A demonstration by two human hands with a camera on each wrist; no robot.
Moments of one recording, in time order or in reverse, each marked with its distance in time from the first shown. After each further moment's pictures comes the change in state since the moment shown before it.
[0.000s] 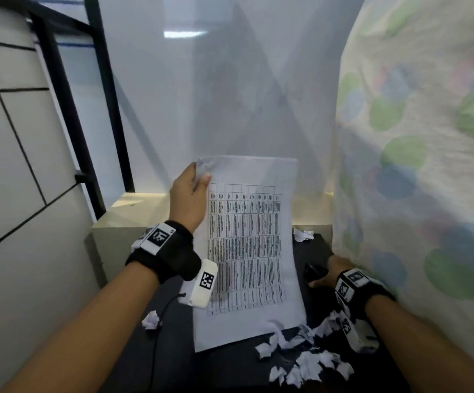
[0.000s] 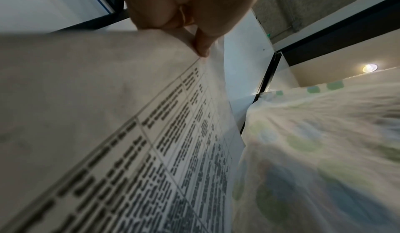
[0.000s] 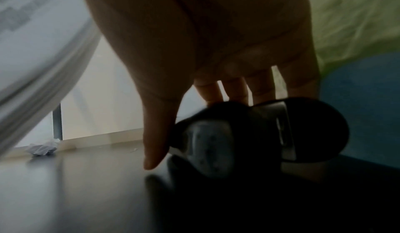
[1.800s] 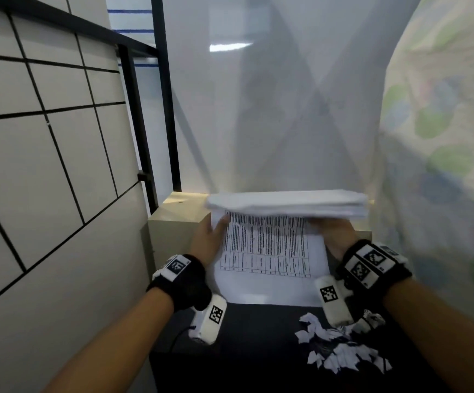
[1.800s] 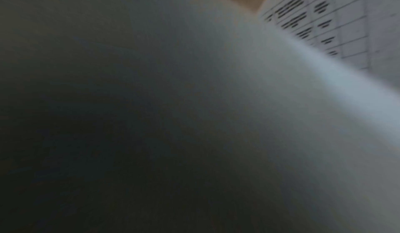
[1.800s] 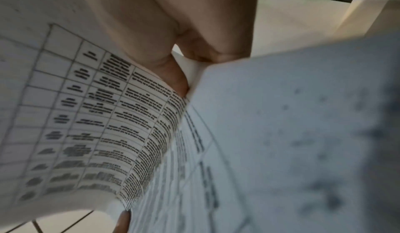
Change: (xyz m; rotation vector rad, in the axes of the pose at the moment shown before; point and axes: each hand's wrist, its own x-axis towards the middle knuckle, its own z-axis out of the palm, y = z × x) left_hand -0.074 -0.015 -0.064 0.048 -0.075 -0.385; right_hand -0.096 -0.121 -0.048 1.438 0.008 -0.503
